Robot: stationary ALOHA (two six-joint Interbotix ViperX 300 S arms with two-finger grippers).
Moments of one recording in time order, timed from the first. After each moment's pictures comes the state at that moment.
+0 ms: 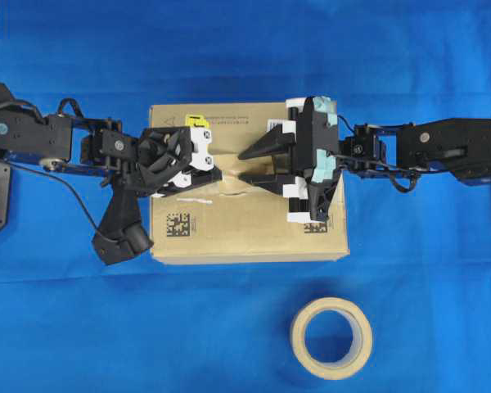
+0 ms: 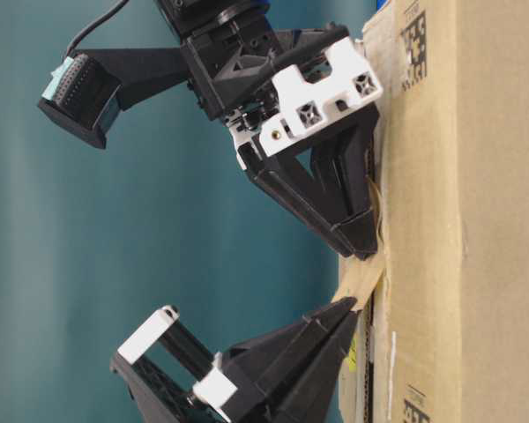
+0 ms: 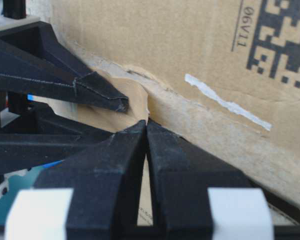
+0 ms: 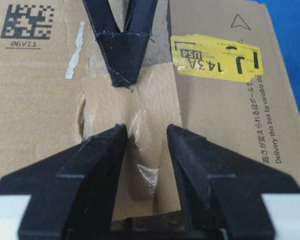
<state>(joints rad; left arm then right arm) 0.02 -0.16 0.70 -0.03 0.20 1.53 -0.05 0.04 0.69 0.02 -0.27 0.05</state>
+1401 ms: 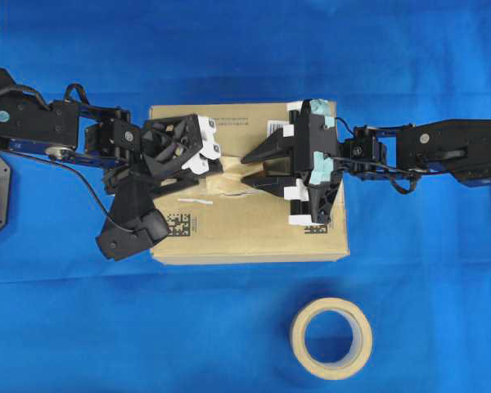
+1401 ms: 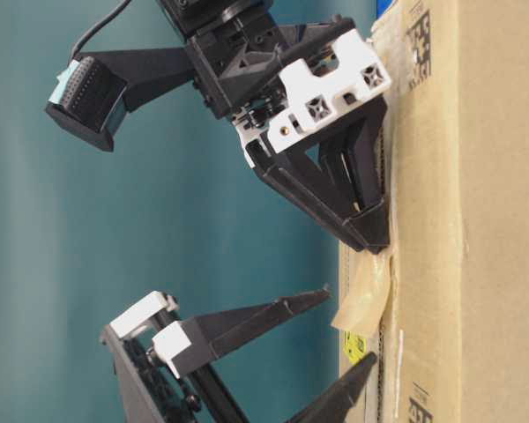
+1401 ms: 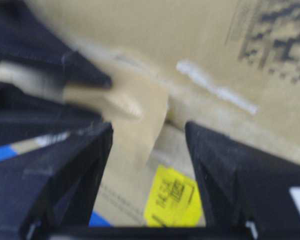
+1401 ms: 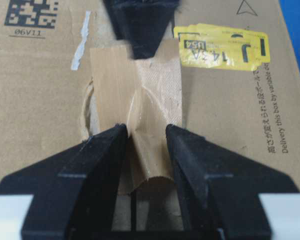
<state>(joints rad) 0.03 -0.16 0.60 -0.03 0.42 1.42 -0.05 0.04 0.69 0.02 -0.22 0.06</state>
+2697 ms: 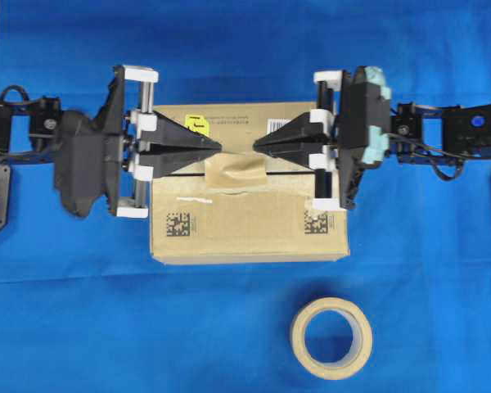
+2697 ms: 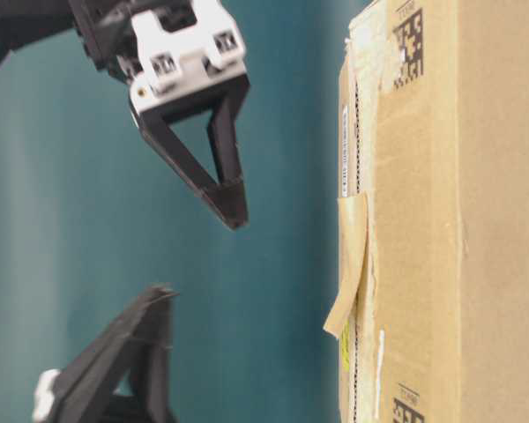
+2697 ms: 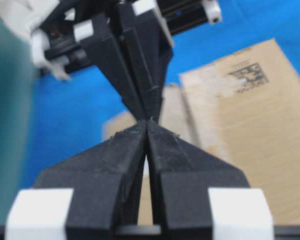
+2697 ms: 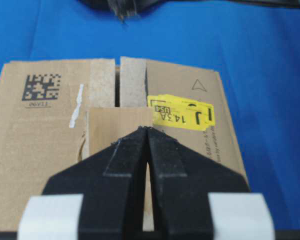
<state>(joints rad) 0.02 -0.35 0.81 -0.04 -0.22 0.49 -0.06 -0.14 0.72 0.02 -0.28 0.04</state>
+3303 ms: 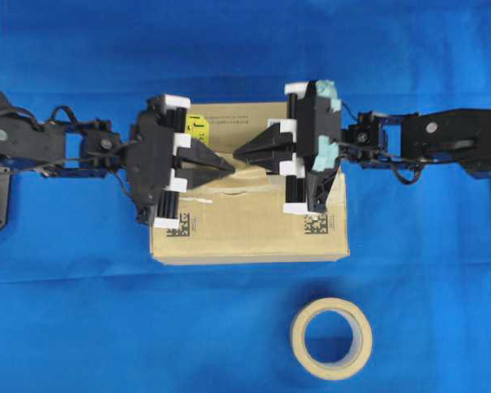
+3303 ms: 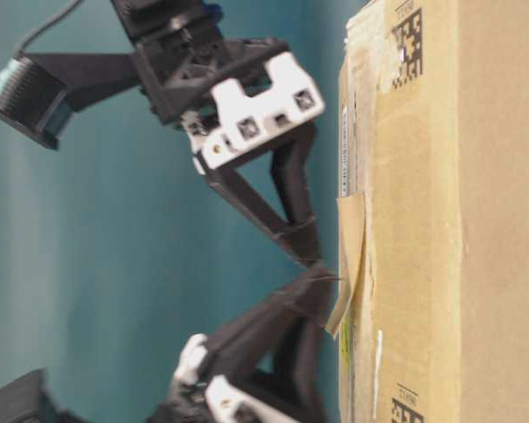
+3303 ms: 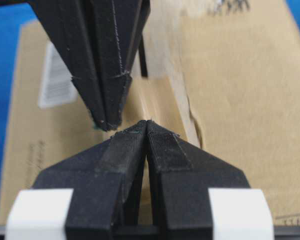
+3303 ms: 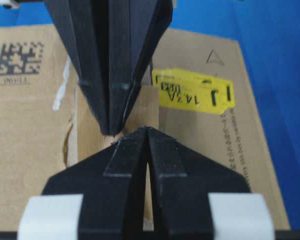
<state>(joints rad) 0.02 -0.13 0.81 -0.06 -0.22 0.32 -0.07 0.01 0.66 0.02 -0.28 0.05</state>
